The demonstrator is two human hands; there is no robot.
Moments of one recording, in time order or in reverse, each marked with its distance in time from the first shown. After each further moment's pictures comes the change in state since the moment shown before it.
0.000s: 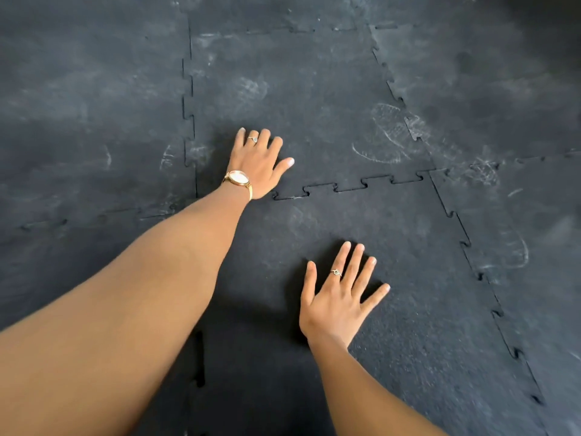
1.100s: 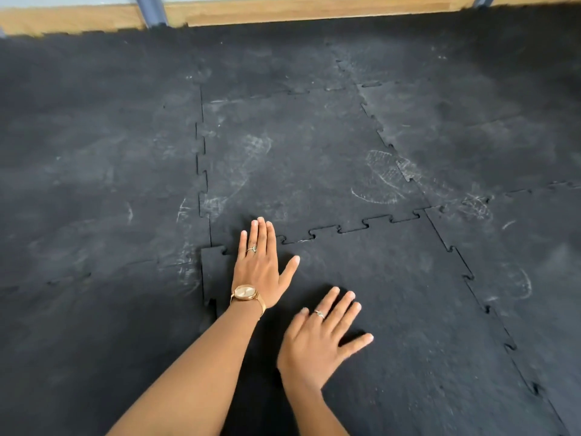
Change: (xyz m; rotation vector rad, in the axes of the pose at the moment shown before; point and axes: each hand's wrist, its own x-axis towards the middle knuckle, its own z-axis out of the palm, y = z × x) left_hand -0.105 0.038 0.000 -0.201 -0.109 -0.180; right_hand -0.019 -0.055 0.001 0.133 -0.001 0.157
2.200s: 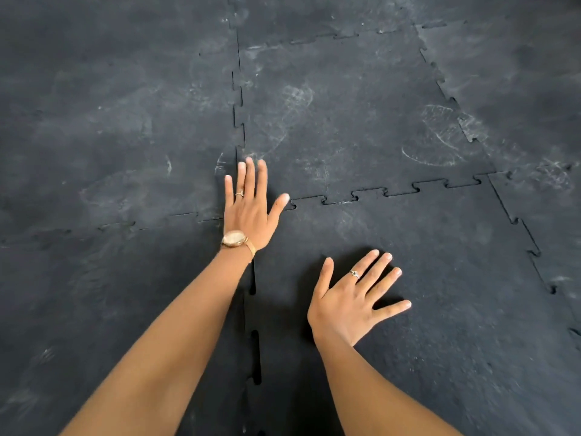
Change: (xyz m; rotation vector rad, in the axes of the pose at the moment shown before) left_hand 0.006 -0.083 -0.012 -0.072 0.141 -0.124; right_hand -0.005 -0.010 0.013 -0.103 -0.057 0.005
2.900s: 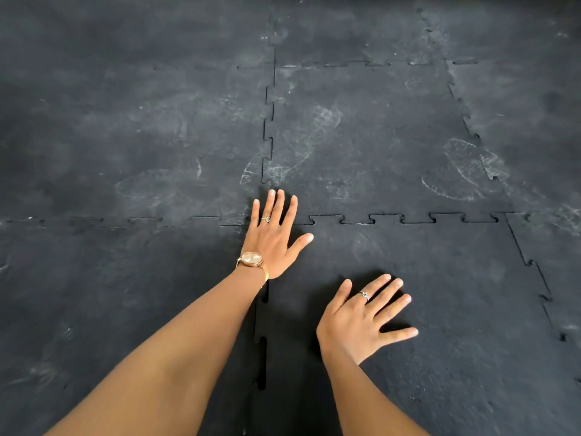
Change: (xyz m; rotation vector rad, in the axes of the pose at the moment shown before) left_hand -0.027 0.002 0.002 0.121 -0.162 0.092; right_hand -0.001 -0.003 -0.009 0.021 -0.046 0.016
